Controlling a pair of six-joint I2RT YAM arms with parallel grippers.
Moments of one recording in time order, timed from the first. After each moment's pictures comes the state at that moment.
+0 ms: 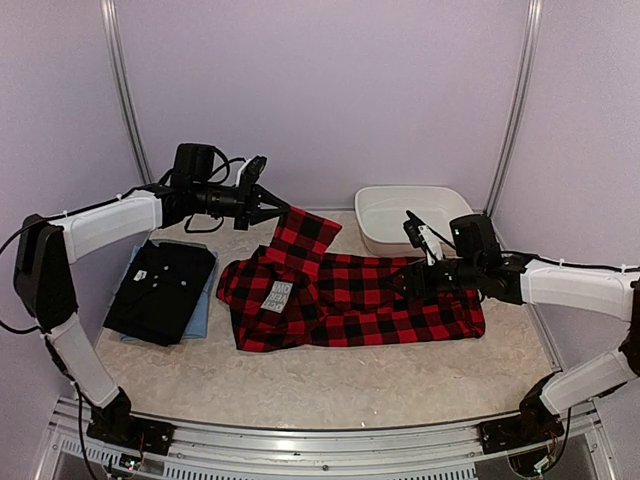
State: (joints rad) left arm -0.44 1.70 1.40 -0.09 0.95 -0.74; right arm 0.58 1.31 0.78 -0.02 -0.34 0.19
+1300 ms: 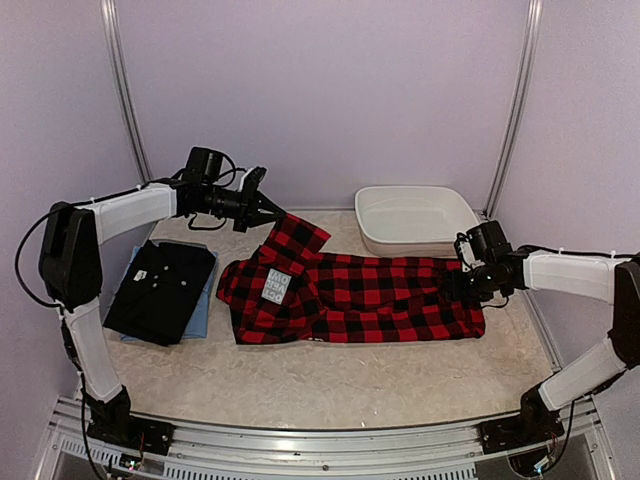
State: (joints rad) left arm -0.36 1.90 1.57 -0.28 0.96 -0.62; right arm 0.33 1.40 0.79 -0.33 0.04 0.29
